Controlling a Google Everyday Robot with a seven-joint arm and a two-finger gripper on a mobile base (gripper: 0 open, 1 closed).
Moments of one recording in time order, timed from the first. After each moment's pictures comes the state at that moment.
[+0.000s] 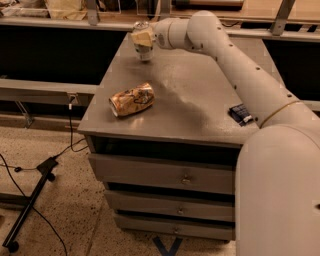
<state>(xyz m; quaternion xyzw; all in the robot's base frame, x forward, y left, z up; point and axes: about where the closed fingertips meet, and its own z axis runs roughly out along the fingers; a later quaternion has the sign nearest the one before) 0.869 0.031 0.929 -0.34 0.70 0.22 0.59</state>
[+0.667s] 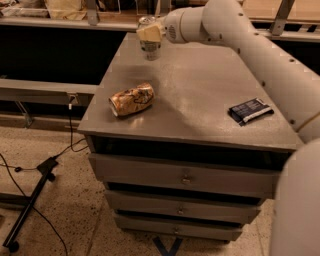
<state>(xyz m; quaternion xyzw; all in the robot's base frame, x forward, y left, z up) 0.814 0.005 0.965 -0.35 0.72 0.20 0.57</state>
